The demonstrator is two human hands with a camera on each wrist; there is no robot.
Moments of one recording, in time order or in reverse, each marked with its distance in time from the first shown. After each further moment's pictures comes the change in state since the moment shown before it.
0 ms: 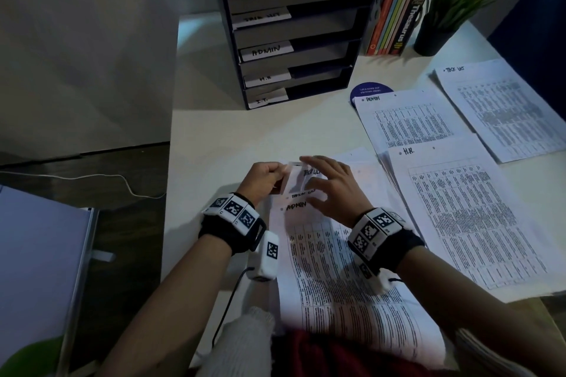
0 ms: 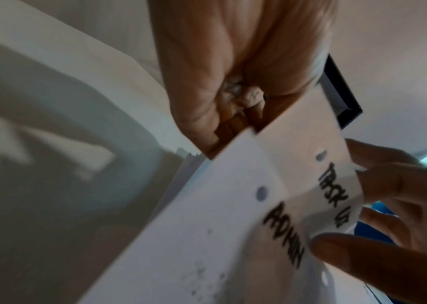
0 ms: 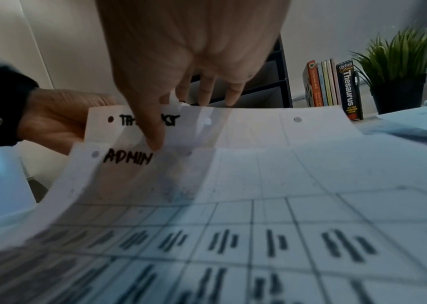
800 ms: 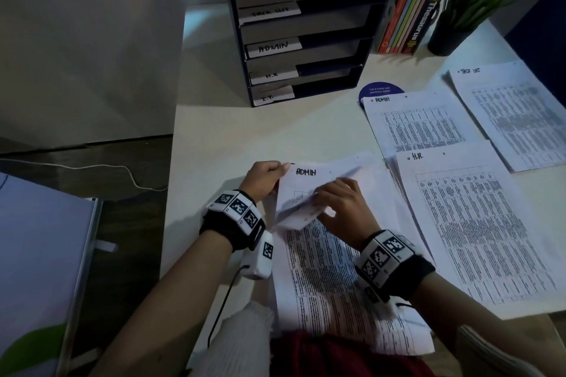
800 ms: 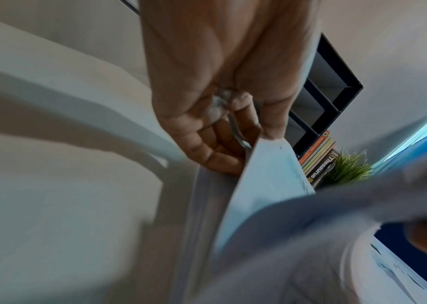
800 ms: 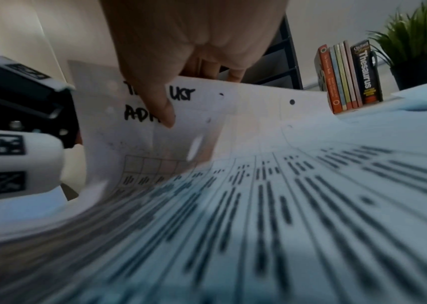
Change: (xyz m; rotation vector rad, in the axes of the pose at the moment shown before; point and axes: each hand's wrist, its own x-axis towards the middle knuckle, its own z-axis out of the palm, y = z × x) left_hand 0.004 0.005 -0.007 0.149 0.004 -0.059; right_hand -0.020 0.006 0.019 0.035 0.207 -0.038
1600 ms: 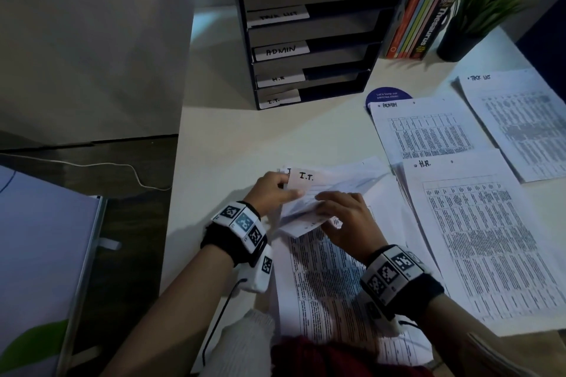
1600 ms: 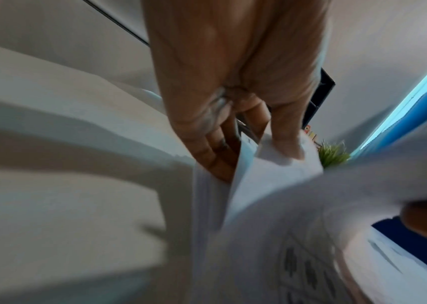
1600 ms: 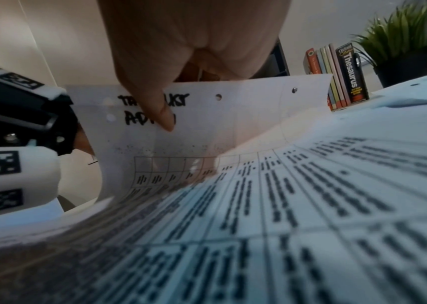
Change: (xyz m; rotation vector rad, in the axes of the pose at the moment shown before) left_hand -0.009 -0.002 0.004 0.199 -0.067 0.080; right_hand -0.005 -0.004 -0.002 0.127 -0.011 0.016
